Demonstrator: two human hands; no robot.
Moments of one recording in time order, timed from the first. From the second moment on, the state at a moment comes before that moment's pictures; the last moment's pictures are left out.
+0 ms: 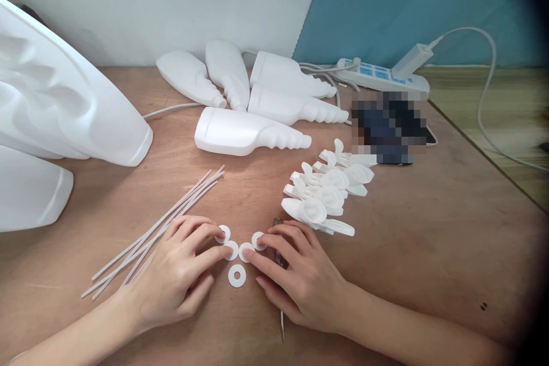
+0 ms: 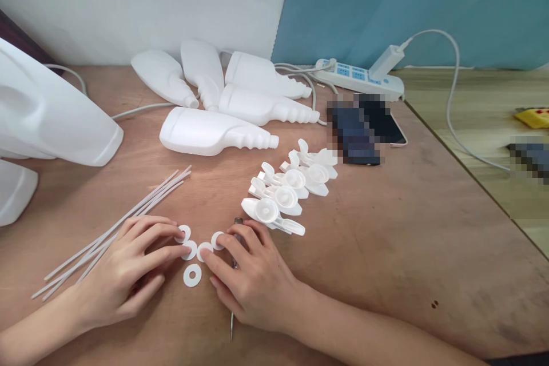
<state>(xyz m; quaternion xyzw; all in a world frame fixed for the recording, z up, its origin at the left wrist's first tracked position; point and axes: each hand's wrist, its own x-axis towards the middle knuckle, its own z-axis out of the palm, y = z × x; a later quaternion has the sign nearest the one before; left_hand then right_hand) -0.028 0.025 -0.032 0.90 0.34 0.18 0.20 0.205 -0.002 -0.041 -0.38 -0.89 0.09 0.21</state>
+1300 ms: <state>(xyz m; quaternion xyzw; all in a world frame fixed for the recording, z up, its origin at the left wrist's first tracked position) -0.027 0.025 -0.034 0.91 0.31 0.15 0.22 0.205 -0.002 -0.042 -0.34 -0.91 0.13 0.21</state>
